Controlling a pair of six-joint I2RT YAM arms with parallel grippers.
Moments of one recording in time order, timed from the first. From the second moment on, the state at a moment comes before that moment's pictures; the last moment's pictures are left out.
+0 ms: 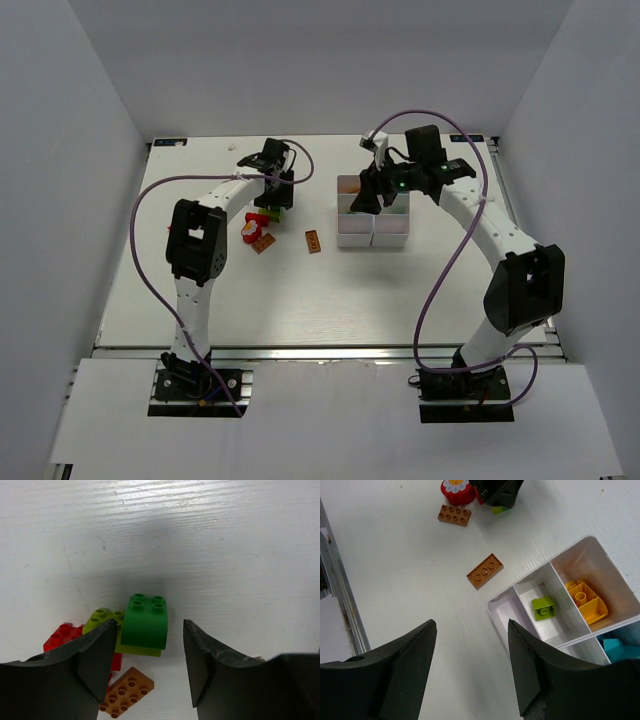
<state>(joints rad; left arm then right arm) -0.36 2.19 1.78 -0.65 -0.14 -0.25 0.37 1.66 1.50 -0.58 -0.77 -0.32</state>
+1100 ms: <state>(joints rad) -0.38 2.17 1.78 -0.64 -0.17 -0.29 0.36 1.64 1.48 -0.57 -0.76 -0.30</state>
